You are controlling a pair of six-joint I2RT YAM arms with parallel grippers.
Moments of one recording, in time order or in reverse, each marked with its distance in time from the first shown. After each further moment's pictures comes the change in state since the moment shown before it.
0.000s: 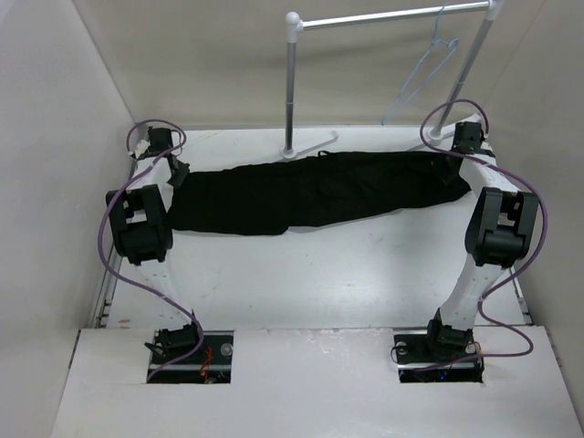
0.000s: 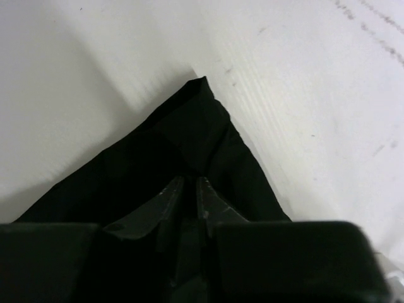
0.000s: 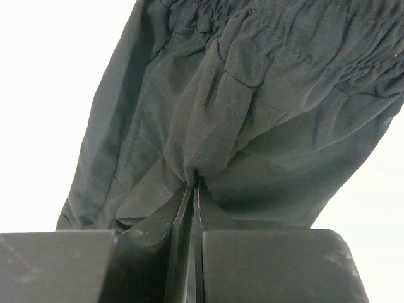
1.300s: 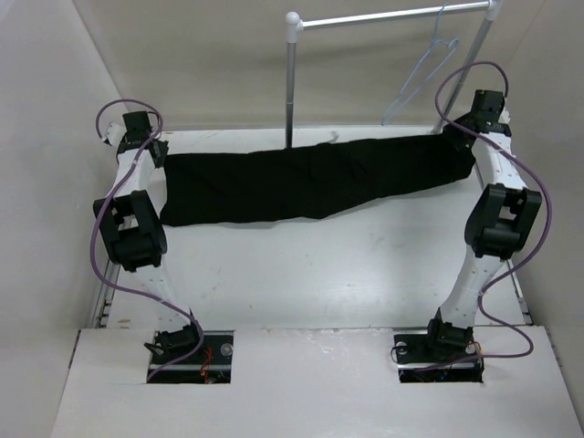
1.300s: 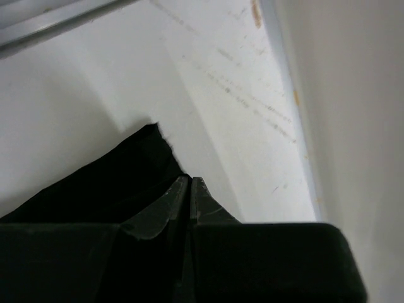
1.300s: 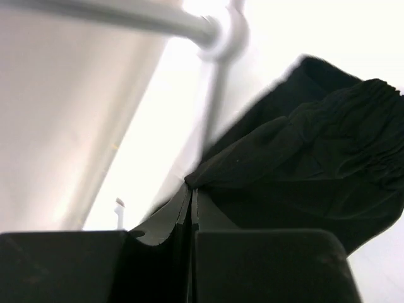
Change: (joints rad) left arm 0.072 -0.077 0.097 0.021 -0.007 -0.088; right arm -0.040 0.079 0.336 -0.054 -0.074 -0.029
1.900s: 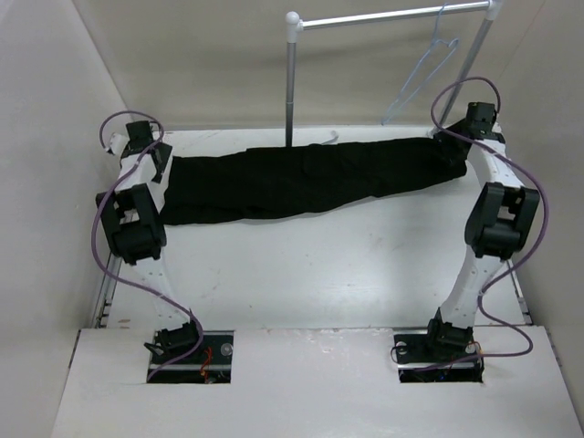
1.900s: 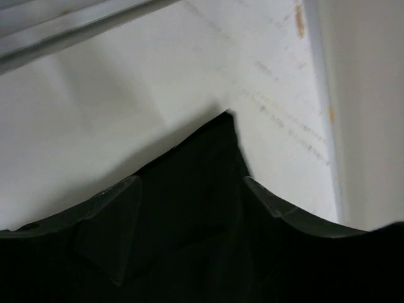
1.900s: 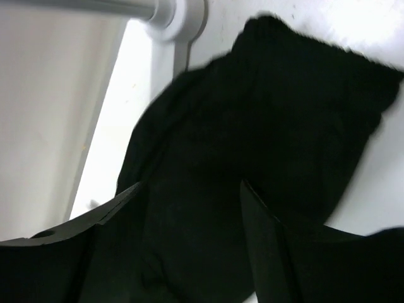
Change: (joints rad) left arm 0.017 0.135 0.045 0.071 -0.015 -0.011; right arm 0.003 0.058 -0.037 0.000 -0.005 0.036
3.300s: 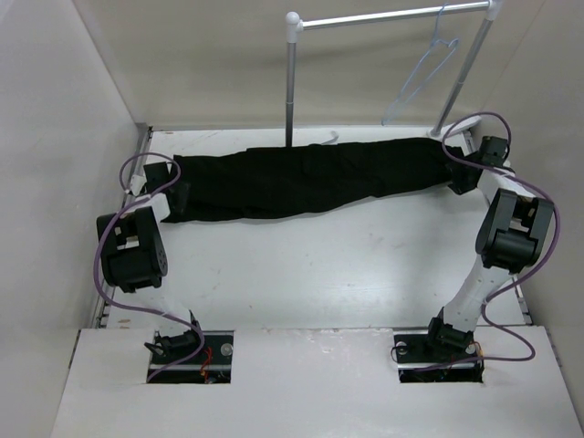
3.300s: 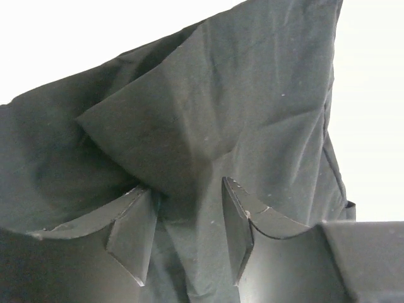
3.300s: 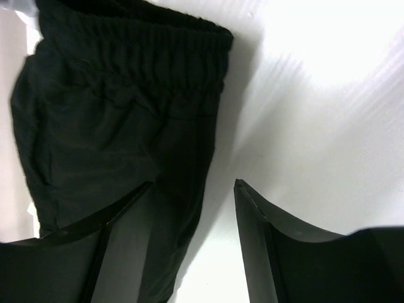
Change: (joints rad) left arm -0.050 -0.323 -0.647 0.273 0.126 -0.134; right arm -0.120 -0.157 -0.446 0.233 -0.101 -0.022
